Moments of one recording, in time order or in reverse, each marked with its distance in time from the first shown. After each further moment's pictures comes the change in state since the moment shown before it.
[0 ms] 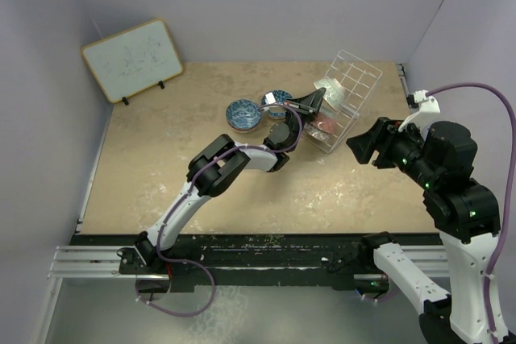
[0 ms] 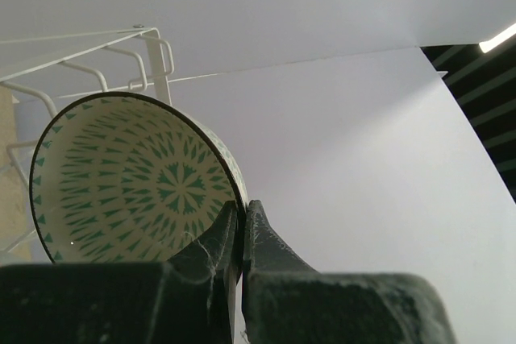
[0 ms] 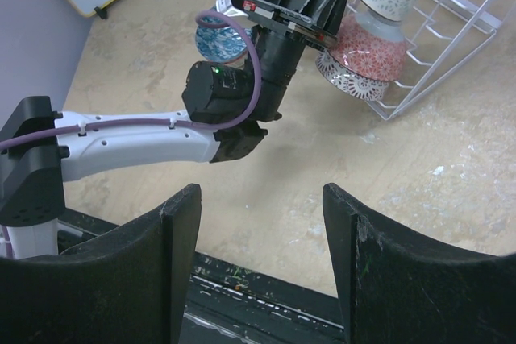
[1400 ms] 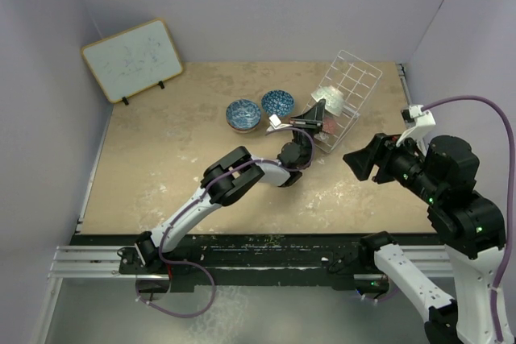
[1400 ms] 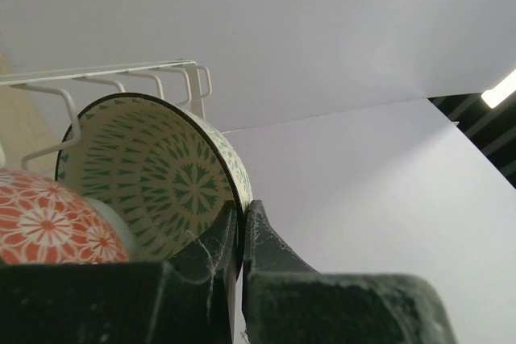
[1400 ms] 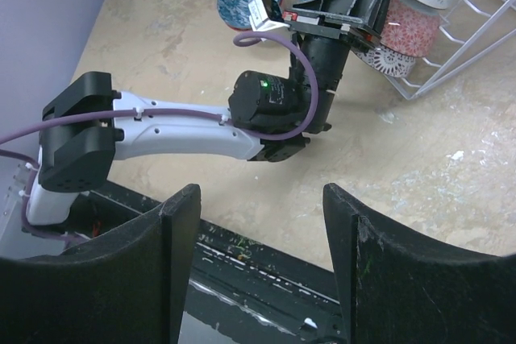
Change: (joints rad) left arm -0.117 0.123 0.094 0.146 -0.350 0.203; right arm 0.066 -0.072 -0.030 -0.051 -0.030 -0.016
